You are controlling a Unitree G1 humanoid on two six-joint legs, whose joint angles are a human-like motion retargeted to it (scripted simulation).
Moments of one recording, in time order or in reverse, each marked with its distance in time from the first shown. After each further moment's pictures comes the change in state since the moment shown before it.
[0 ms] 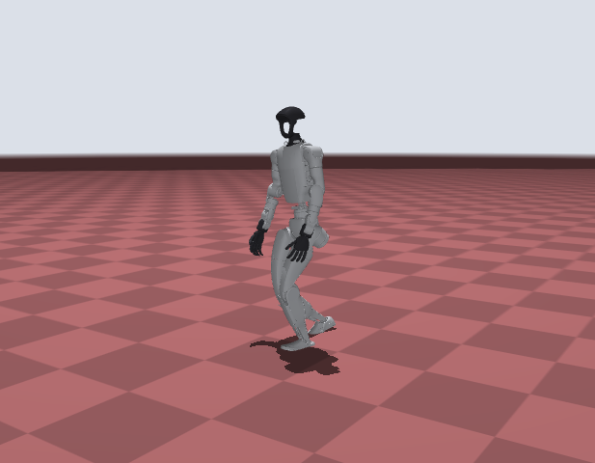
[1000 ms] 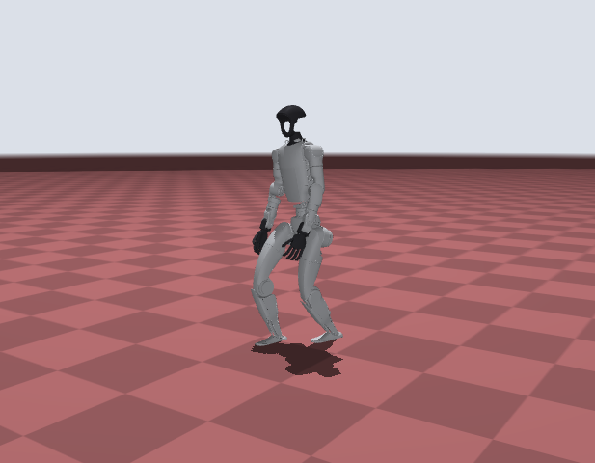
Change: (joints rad) left arm -0.047 0.004 0.036 -0.037 -0.047 -0.001 0.037; right arm -0.011 0.015 -0.013 0.020 -0.004 0.025 0.005; waist -0.049 0.053 -0.011; left_leg 0.395 -0.006 -0.101 -0.166 -0.132 0.049; right_leg -0.518 0.014 0.027 -0.145 0.198 0.037
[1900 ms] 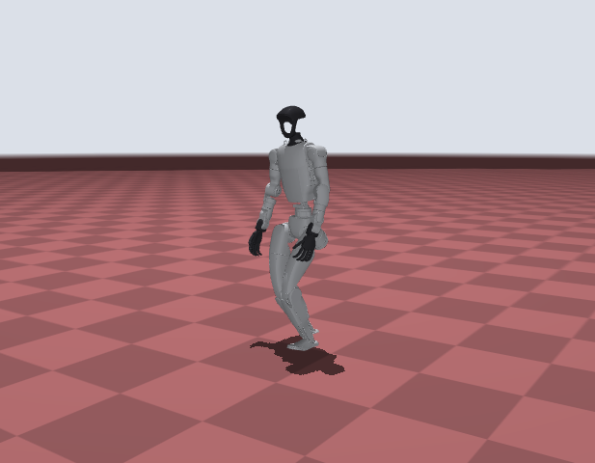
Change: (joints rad) left arm 0.033 0.009 0.027 -0.001 -0.024 0.003 -0.019; right arm -0.030 -0.013 0.009 0.023 -0.013 -0.009 -0.052; waist 0.083 0.087 0.085; left_leg -0.413 0.215 0.036 0.308 0.021 -0.077; right_leg 0.504 0.218 -0.046 -0.155 -0.132 -0.115
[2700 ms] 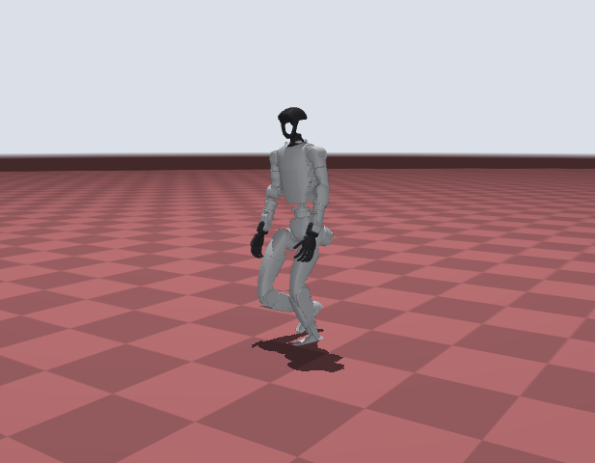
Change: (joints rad) left arm 0.020 0.023 0.070 -0.007 -0.003 0.028 0.038; right arm 0.025 0.054 -0.026 0.007 -0.051 0.004 0.012; waist -0.064 -0.218 -0.027; left_leg 0.287 -0.391 0.018 -0.252 0.128 0.123; right_leg -0.213 -0.434 0.044 0.833 0.188 0.093
